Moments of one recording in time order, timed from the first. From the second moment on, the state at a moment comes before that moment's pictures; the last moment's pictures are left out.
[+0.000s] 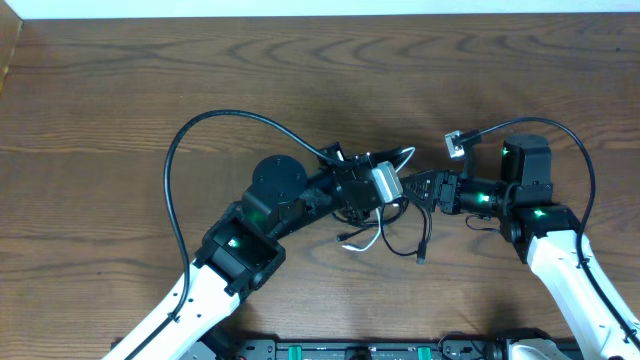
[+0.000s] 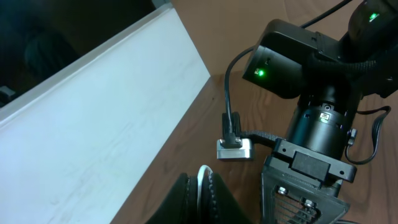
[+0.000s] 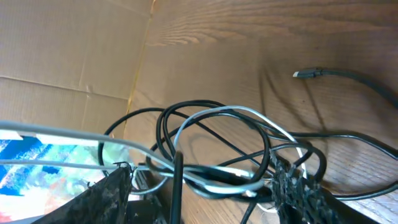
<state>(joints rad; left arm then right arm) -0.70 1.11 0.87 0.13 0.37 0.48 0.10 1.25 0.67 -0.20 -0.99 0.46</state>
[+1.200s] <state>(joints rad) -0.70 1.01 0.88 0.08 0.11 0.43 0.10 1.25 0.67 -0.39 -0.59 0.45</state>
